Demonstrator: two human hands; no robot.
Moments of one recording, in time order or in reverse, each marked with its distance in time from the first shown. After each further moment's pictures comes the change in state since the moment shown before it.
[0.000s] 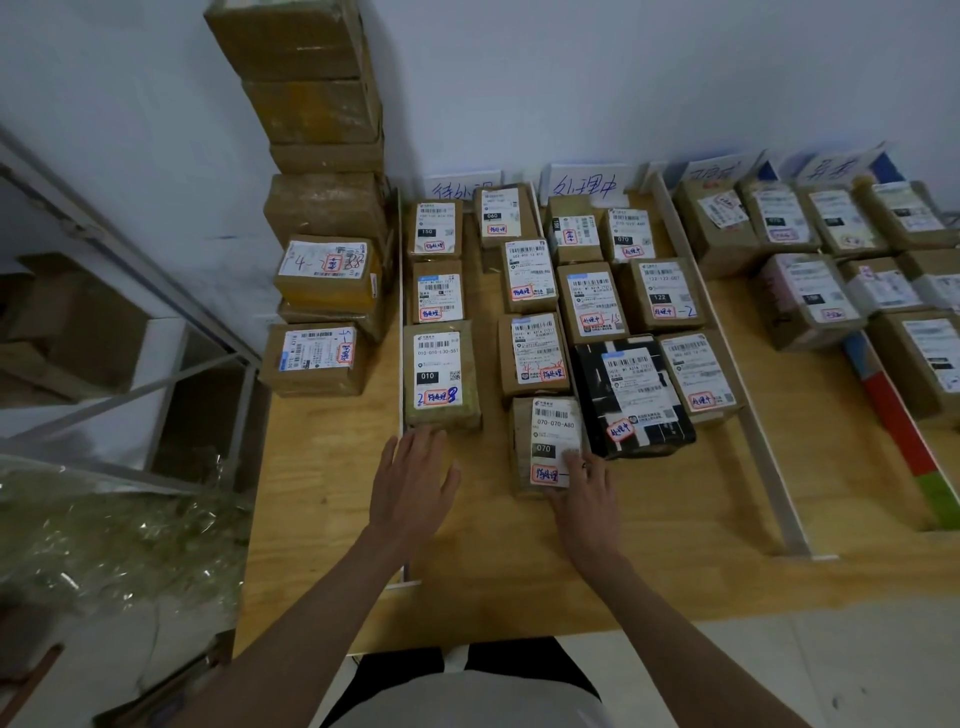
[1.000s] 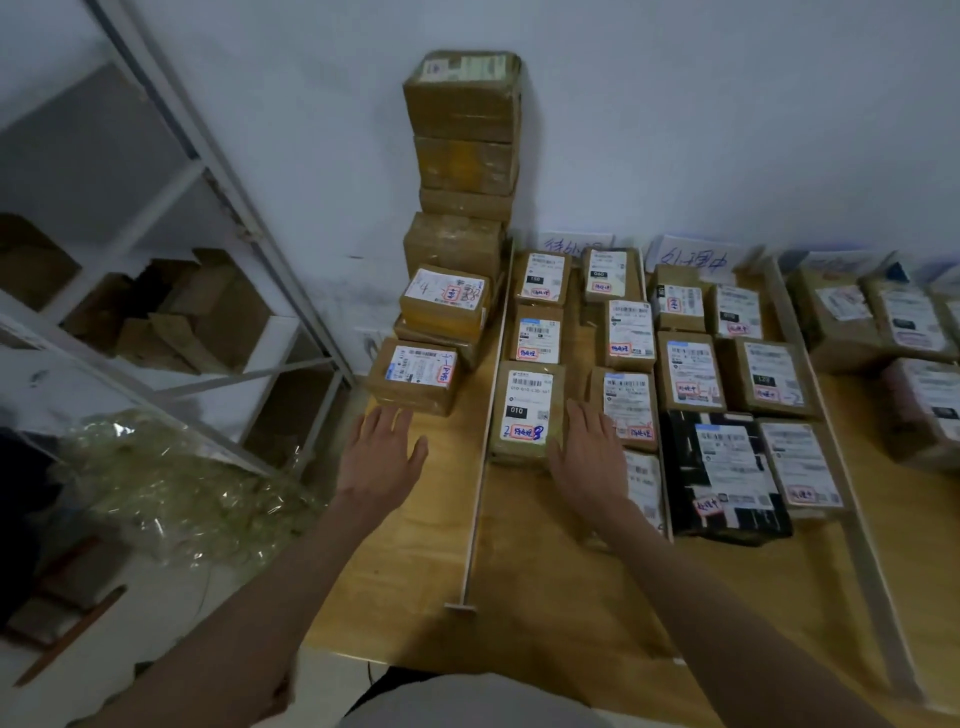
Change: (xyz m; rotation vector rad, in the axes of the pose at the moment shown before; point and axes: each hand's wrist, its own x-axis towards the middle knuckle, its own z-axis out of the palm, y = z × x) left_hand -0.008 -0.118 -0.069 0.038 0.083 -0.309; right_hand 0.054 -0.144 -0.044 -0.064 0.043 -0.377
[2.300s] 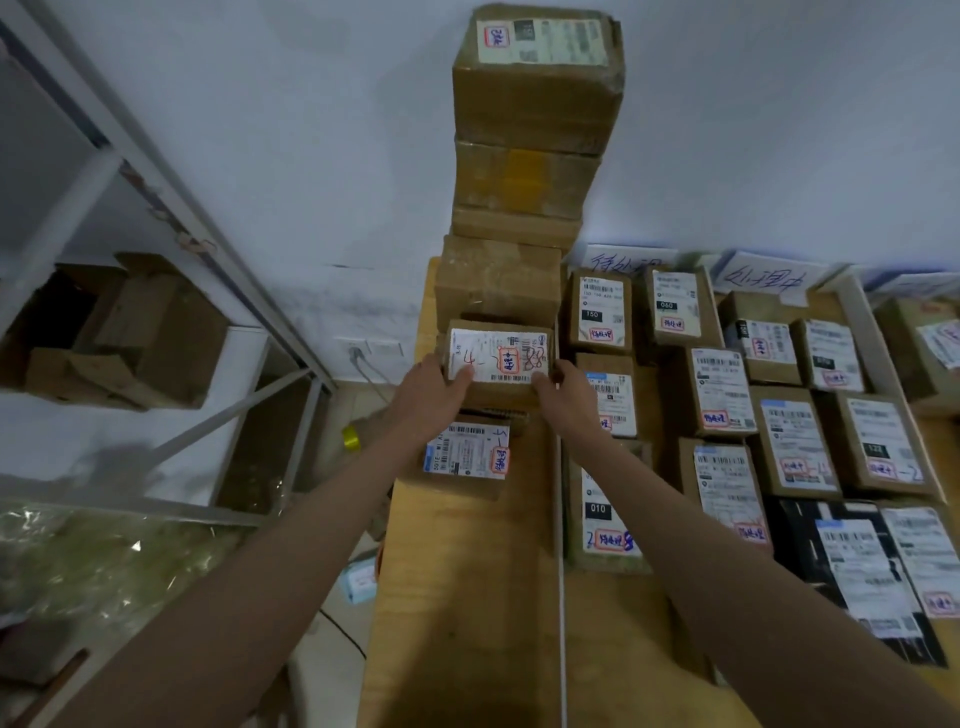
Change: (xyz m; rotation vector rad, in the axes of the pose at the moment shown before) left_hand 0.264 -0.055 -0.006 -0.607 -0.279 -0.168; right_hand 0.238 -0.141 0.055 0.623 -0.115 0.421
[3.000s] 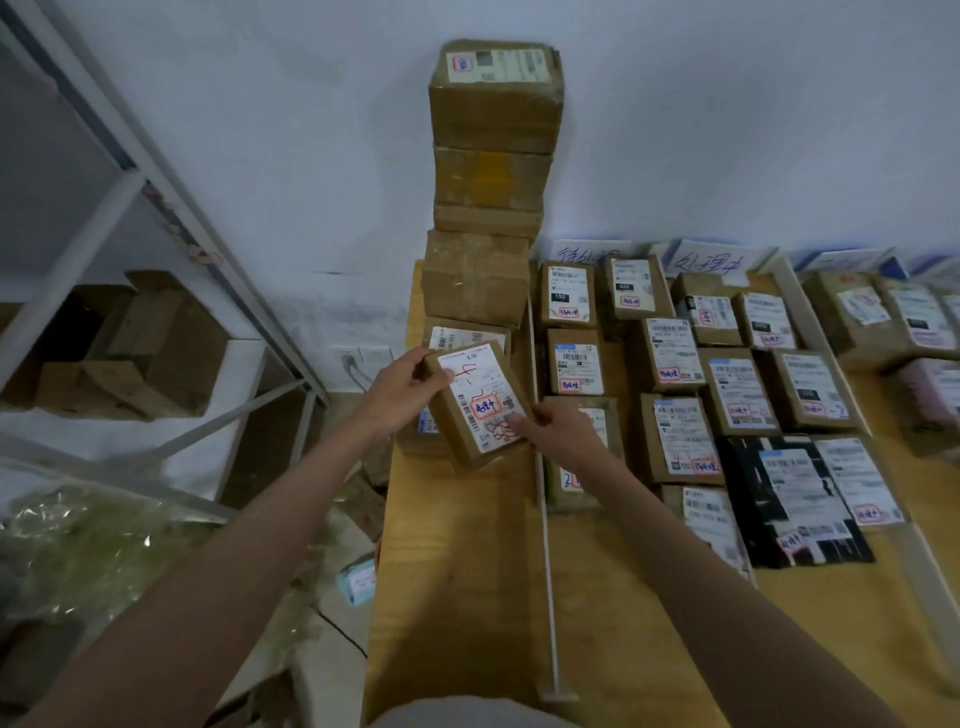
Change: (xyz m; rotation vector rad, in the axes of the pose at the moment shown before) left_hand -0.082 -0.018 -0.031 -0.271 -0.146 0.179; right_hand -0.127 0.030 -0.036 -0.041 -0.231 -0.047
